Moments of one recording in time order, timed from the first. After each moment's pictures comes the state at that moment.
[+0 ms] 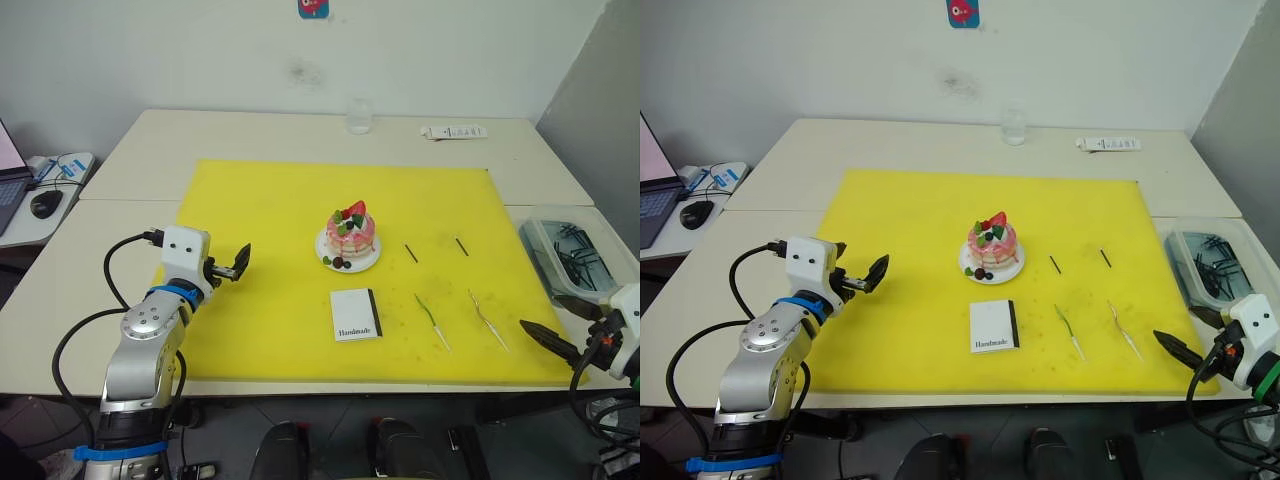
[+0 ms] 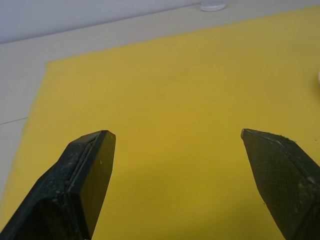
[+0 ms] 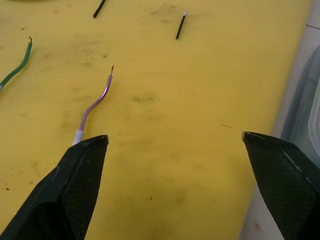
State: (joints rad) left arm -0.18 0.43 0.20 -0.15 -0.20 0.39 -0.34; right arm 0.25 -0.78 -0.49 -0.16 0.45 0.35 0.90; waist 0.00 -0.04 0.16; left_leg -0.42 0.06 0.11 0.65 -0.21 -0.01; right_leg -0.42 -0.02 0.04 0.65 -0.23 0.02
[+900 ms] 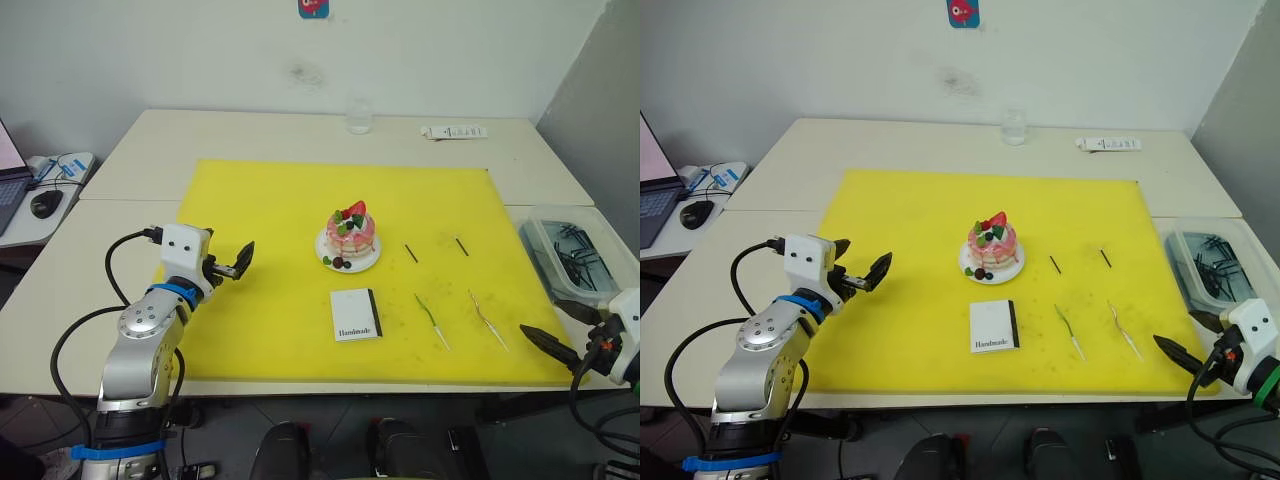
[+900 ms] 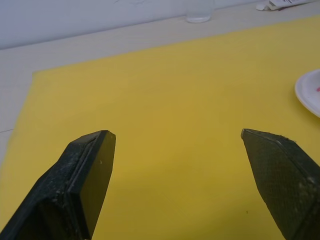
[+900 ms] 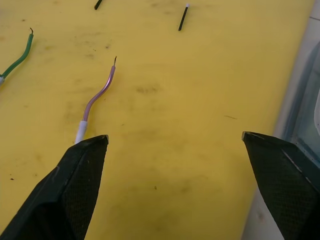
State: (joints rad) left arm -0.19 0.45 0.20 -0.15 -0.26 0.38 -0.41; right arm 0.29 -0.78 -0.49 -0.18 0.45 0.36 0.89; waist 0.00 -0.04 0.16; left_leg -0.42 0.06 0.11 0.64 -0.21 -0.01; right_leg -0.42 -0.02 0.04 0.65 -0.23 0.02
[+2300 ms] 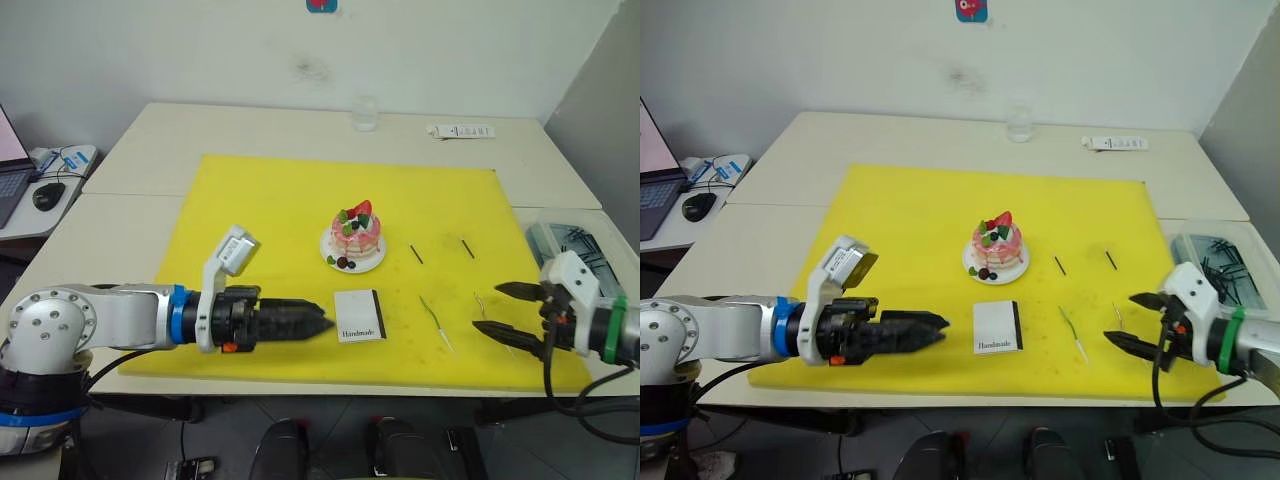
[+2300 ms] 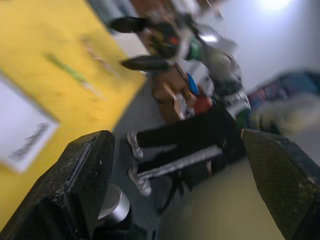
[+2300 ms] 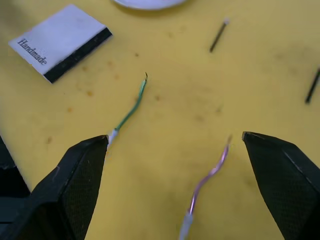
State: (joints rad) left arm -0.37 0.93 0.10 -0.48 -1.75 1.25 -0.50; right arm 0.18 -0.94 -0.42 -0.53 0.59 0.82 0.89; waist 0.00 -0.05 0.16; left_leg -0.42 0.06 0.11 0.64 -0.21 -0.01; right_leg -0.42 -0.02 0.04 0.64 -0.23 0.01
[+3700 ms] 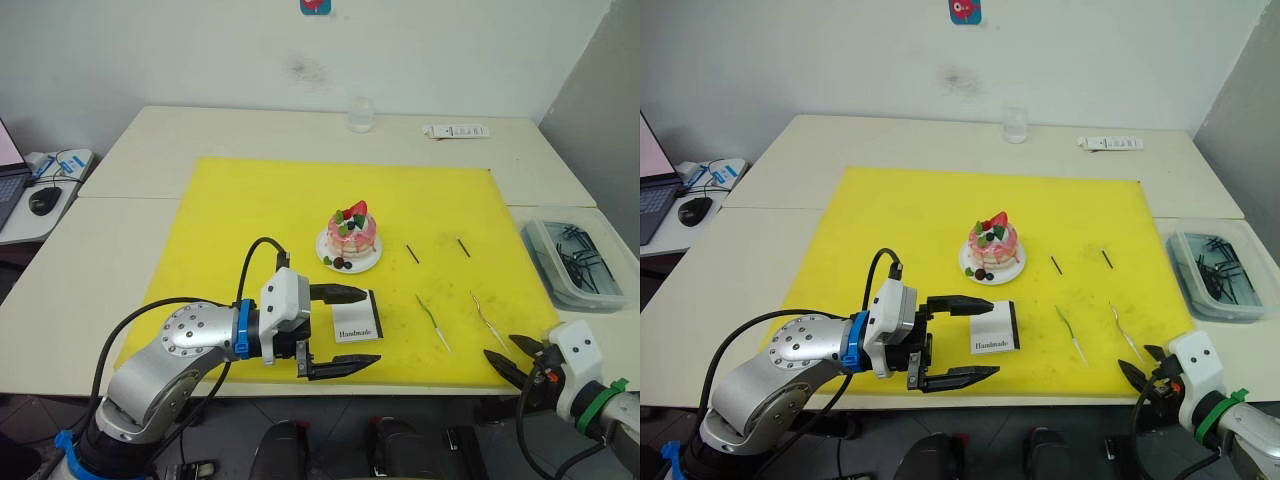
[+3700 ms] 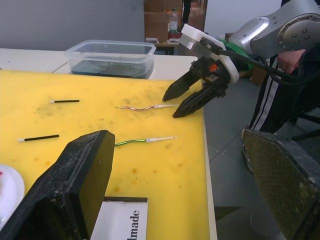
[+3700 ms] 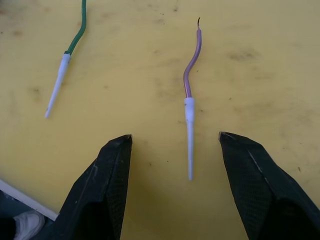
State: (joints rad) left arm -0.18 0.66 -0.17 -0.62 -0.62 0.48 -0.90; right arm 0.49 -0.59 -0.37 -0.64 0.41 0.62 0.58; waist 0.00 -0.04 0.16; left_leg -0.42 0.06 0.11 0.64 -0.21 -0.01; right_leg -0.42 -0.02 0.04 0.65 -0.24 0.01
